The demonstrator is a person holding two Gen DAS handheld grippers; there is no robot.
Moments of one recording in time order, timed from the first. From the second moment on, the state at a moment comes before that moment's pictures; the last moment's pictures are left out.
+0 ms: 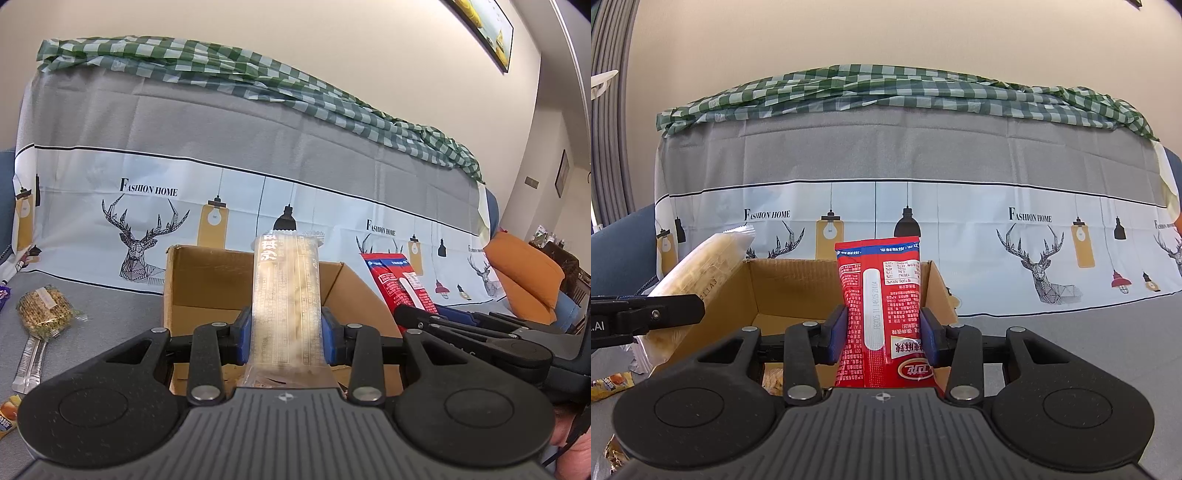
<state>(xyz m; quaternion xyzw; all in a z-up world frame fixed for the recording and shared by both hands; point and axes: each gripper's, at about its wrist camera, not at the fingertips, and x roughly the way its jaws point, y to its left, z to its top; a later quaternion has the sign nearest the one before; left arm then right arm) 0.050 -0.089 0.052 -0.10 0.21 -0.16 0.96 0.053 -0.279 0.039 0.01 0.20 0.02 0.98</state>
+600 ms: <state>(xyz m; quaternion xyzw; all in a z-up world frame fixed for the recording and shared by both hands) 0.050 -0.090 0.051 -0.09 0.21 -0.16 0.96 0.056 -0.282 0.038 0.01 0.20 0.02 0.98</state>
